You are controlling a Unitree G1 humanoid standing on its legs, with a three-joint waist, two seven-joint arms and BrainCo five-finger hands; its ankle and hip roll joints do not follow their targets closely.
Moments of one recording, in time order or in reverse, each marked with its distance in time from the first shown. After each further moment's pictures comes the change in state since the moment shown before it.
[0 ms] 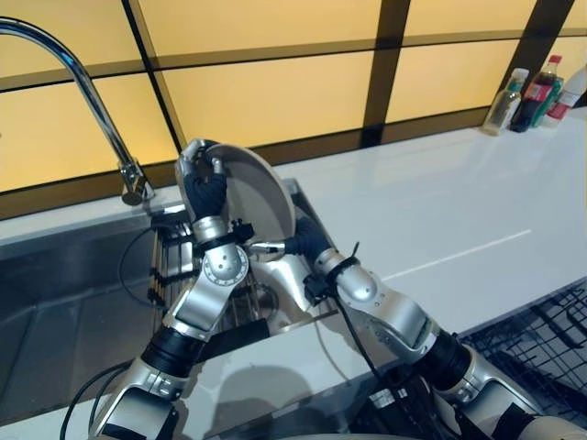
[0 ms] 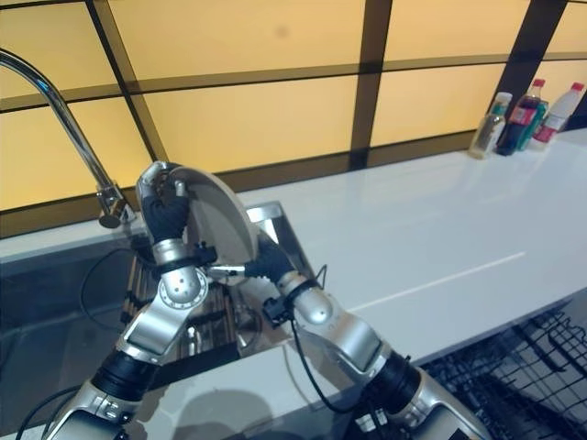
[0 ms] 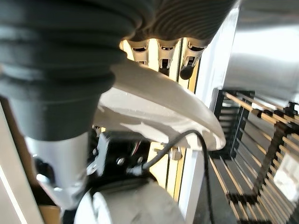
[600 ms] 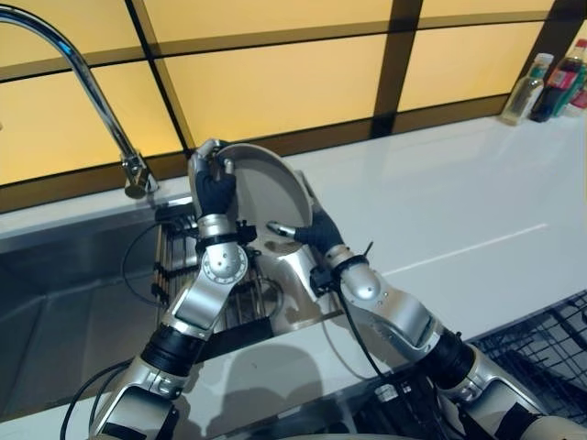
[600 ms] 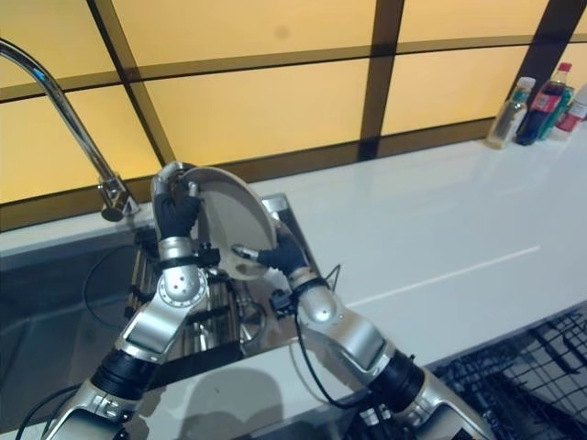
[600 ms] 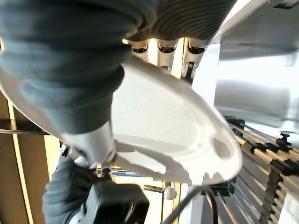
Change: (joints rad) left arm 0.006 -0.001 -0.008 -0.003 -0.007 0.002 -0.143; right arm 0.000 -0.029 -0.014 -0.001 -0.002 0.011 -0.157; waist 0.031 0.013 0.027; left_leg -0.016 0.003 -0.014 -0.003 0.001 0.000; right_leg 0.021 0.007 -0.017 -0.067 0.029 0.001
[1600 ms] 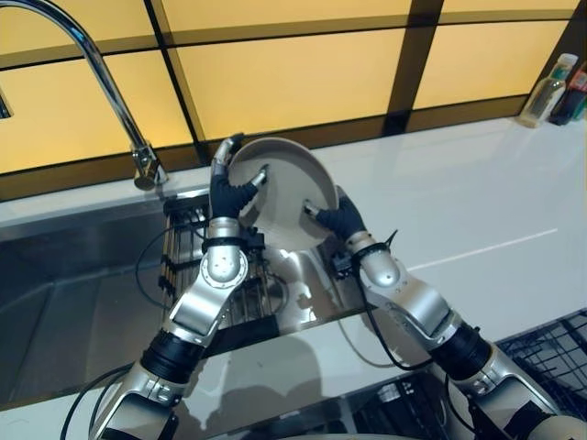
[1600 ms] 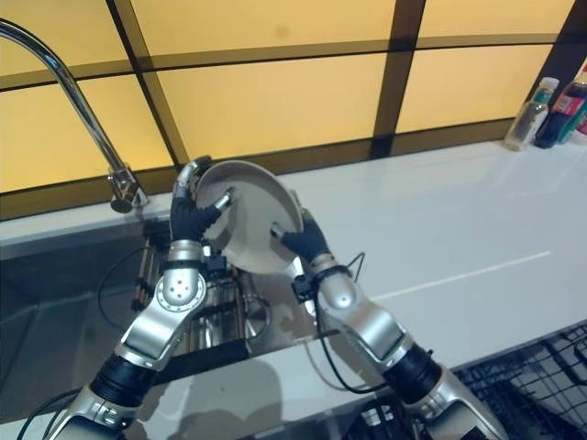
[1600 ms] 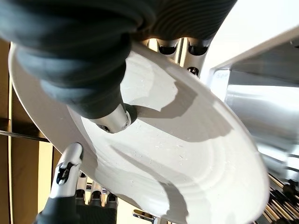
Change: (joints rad) left arm 0.021 -0.003 -0.003 -0.060 -0.198 -0.024 -0.149; right arm -0.004 -0.053 -0.120 0.000 -0.092 0.016 0.074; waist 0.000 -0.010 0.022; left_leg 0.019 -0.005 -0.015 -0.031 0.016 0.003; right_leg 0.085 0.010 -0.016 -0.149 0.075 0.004
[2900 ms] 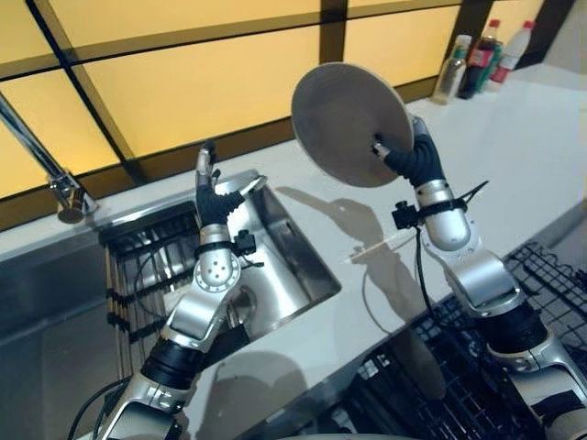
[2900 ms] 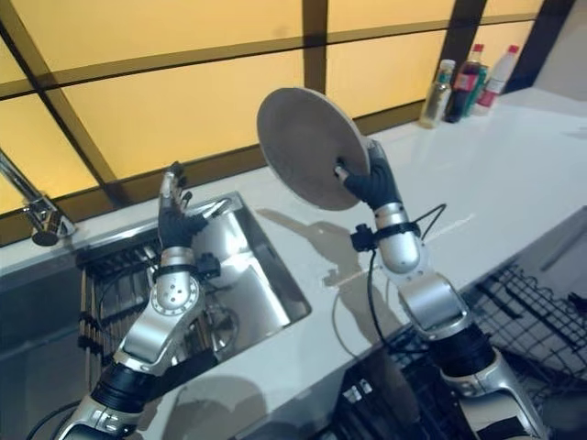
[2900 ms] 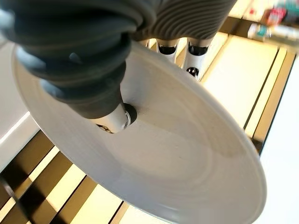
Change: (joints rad) left arm 0.046 -0.035 0.065 0.027 -0.080 -0.019 0.058; right arm -0.028 -0.199 -0.315 -0.049 -0.297 -0.075 0.080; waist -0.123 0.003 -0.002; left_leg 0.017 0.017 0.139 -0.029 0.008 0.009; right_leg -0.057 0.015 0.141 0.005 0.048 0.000
